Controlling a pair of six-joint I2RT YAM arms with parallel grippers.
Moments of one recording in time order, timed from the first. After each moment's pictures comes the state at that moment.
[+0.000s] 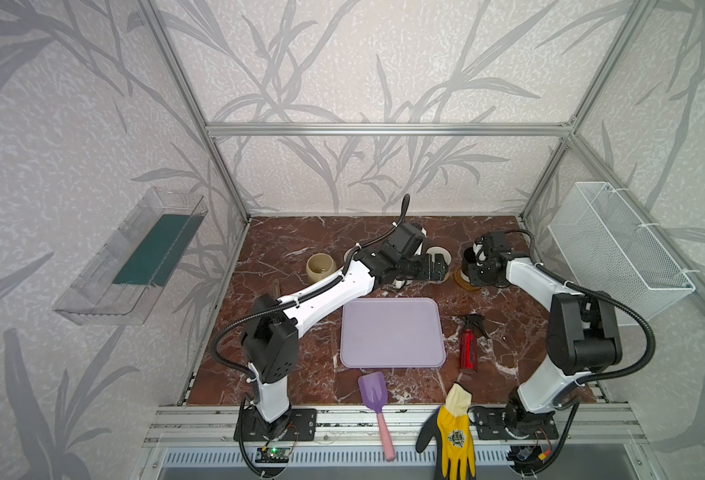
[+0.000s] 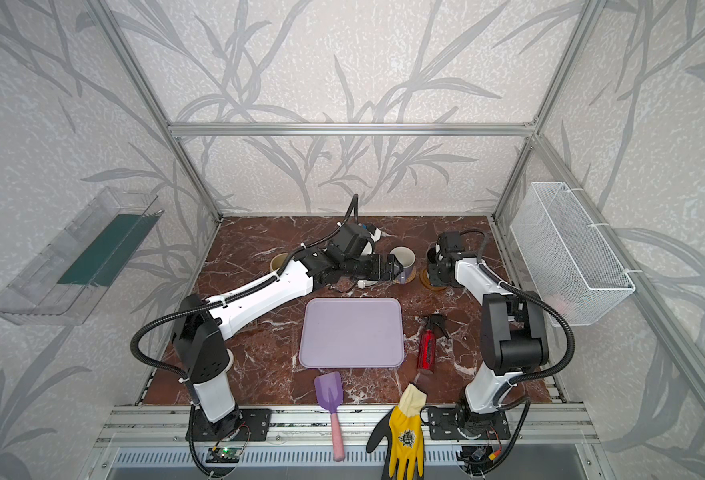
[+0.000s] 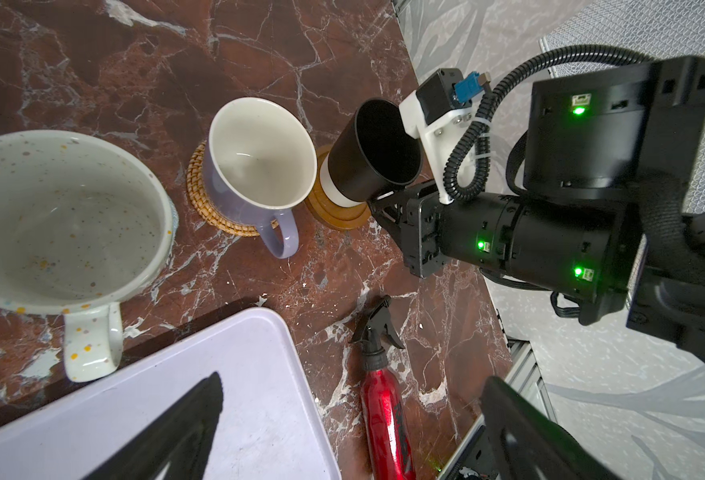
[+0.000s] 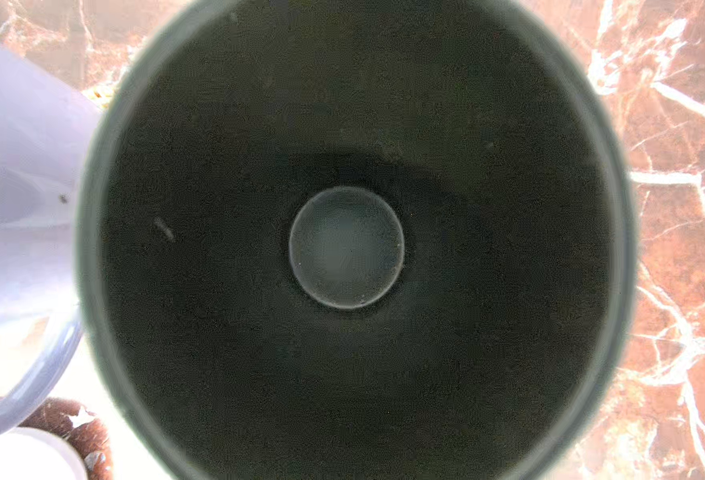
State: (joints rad) left arm -0.82 1.82 1.62 -0.48 0.17 -0.67; right arm 0.07 1.71 1.15 -0.55 0.06 0.04
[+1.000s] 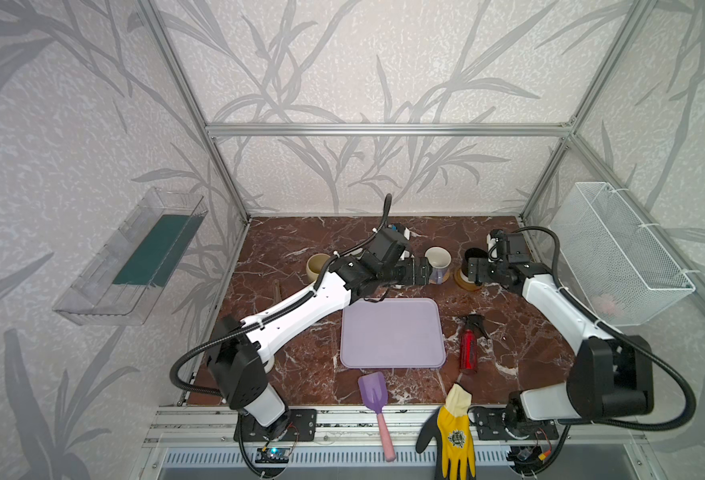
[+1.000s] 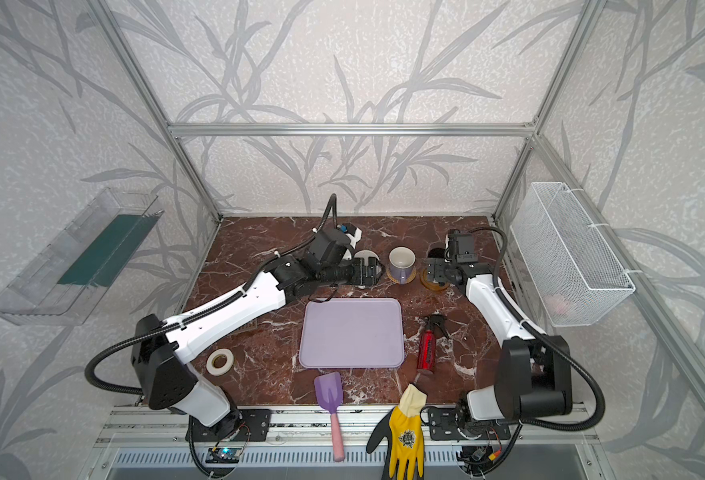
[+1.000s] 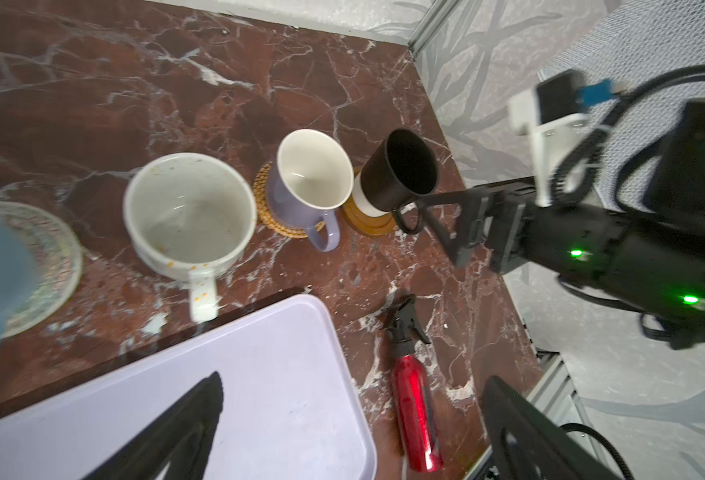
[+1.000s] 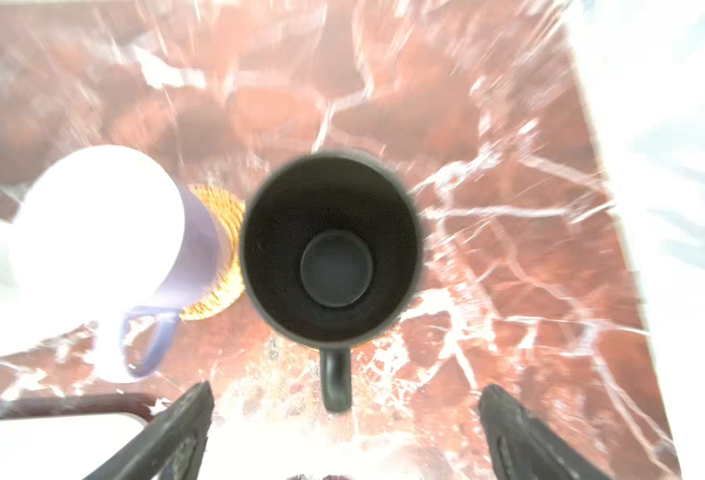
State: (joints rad) left arm -0.80 1.56 1.42 -0.50 0.01 -0.62; right arm 0.08 1.38 1.02 -0.46 0.11 0.13
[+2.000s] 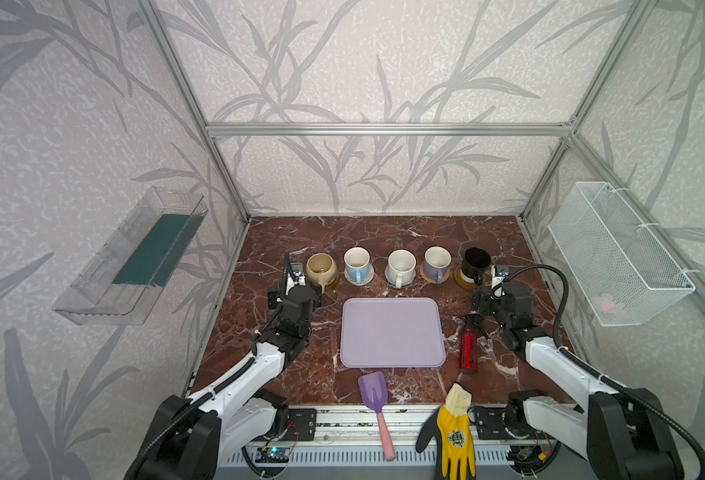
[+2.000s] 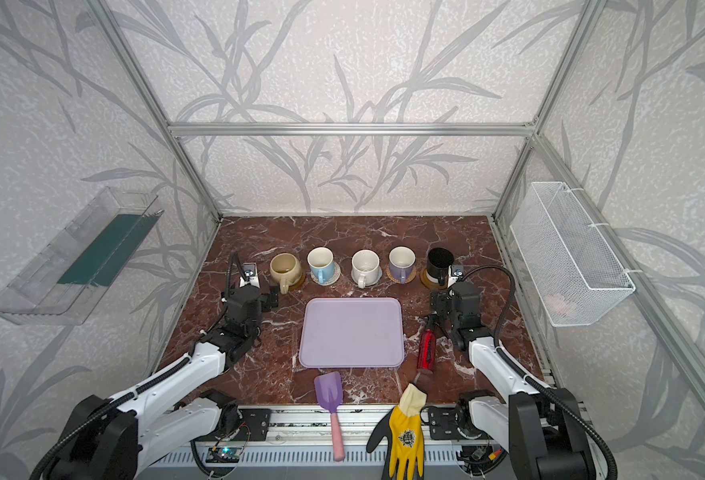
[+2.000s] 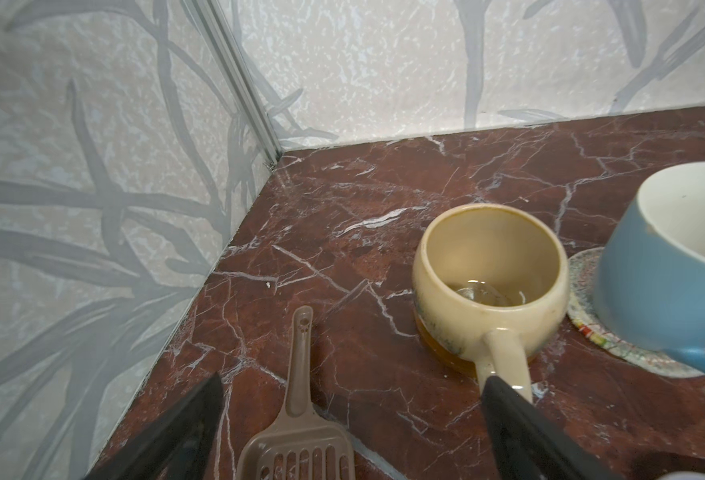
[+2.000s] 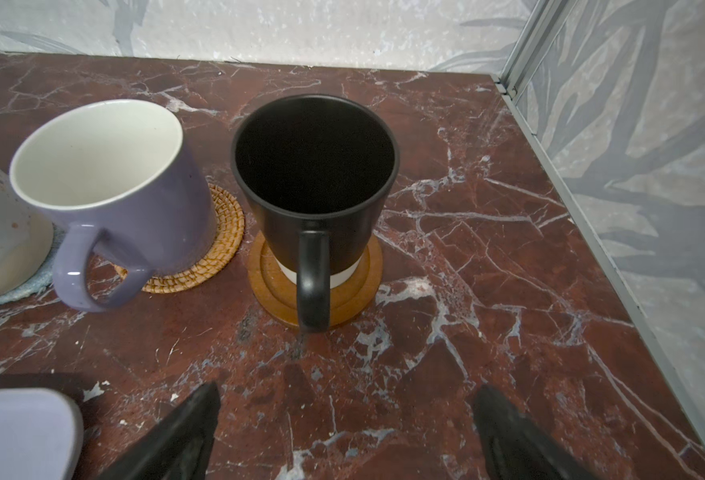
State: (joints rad) left arm -0.34 1.05 0.39 0.25 -0.64 0.00; right arm 0.11 1.11 0.38 0.22 0.17 0.03
